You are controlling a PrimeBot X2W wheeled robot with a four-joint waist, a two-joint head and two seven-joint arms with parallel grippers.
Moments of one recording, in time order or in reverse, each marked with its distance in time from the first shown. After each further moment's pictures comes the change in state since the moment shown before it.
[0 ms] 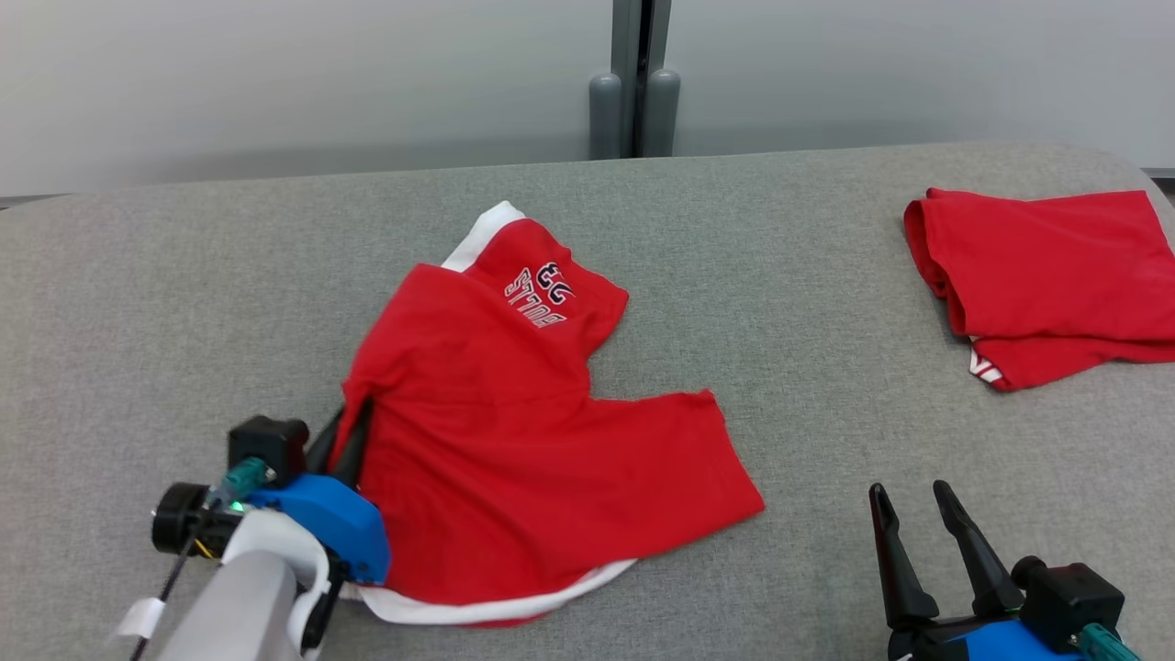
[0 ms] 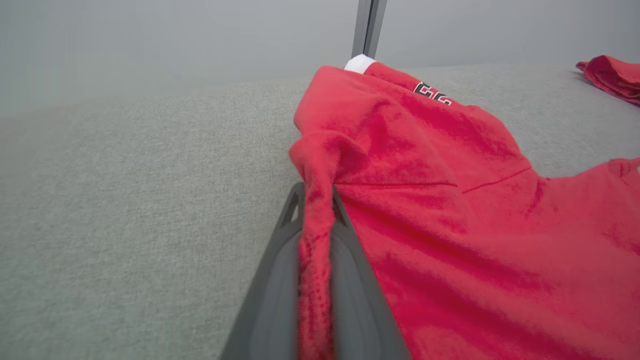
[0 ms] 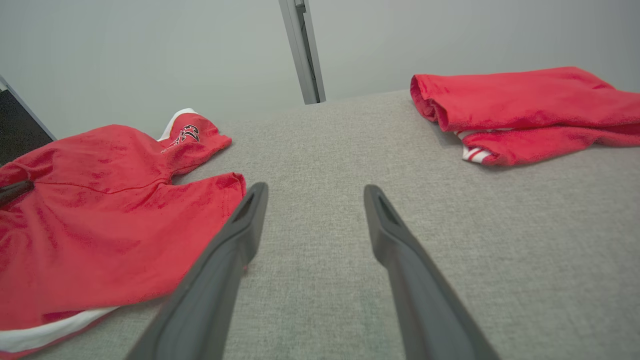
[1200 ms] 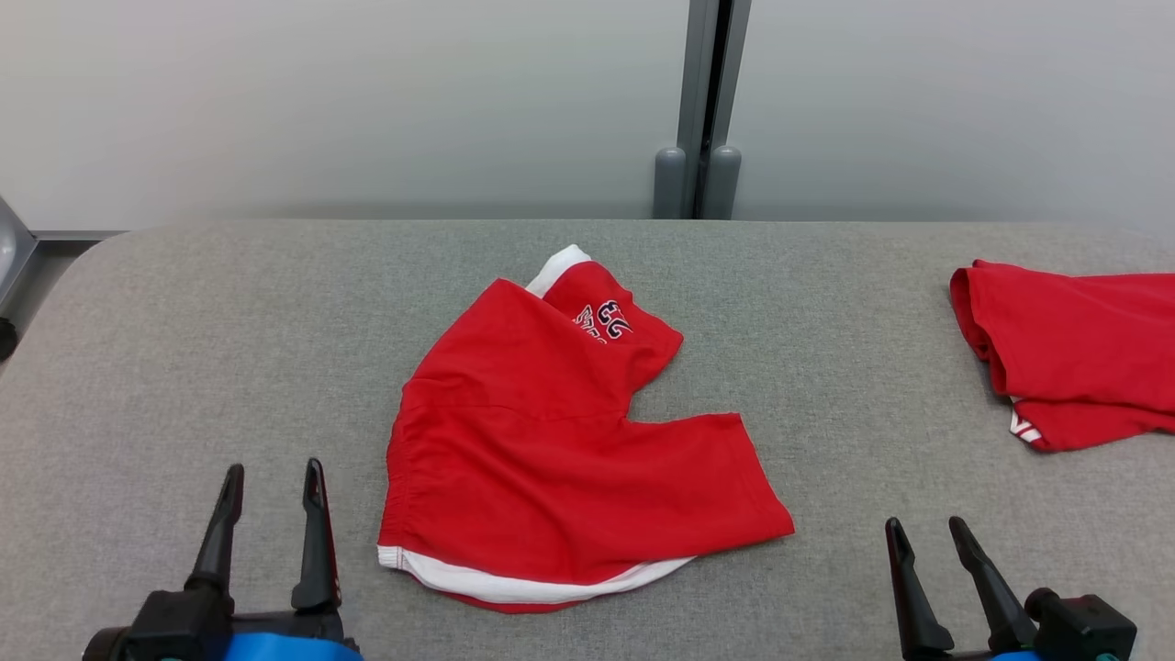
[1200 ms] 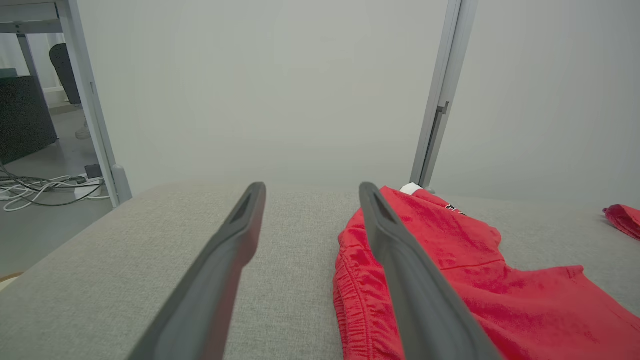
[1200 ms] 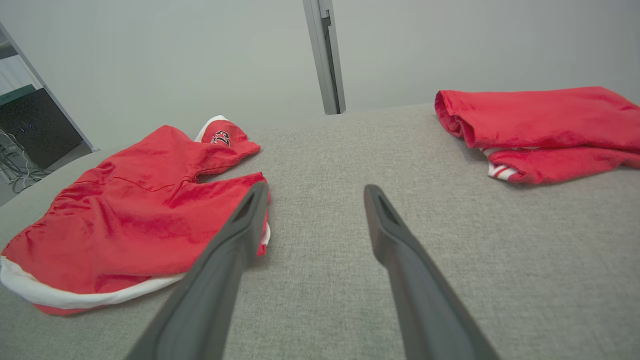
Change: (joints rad) left arm 0.478 -0.131 0.368 -0.652 0.217 0.058 -0.082; right arm 0.052 0.000 -0.026 0.005 0.000 0.000 0.009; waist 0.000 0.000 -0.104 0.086
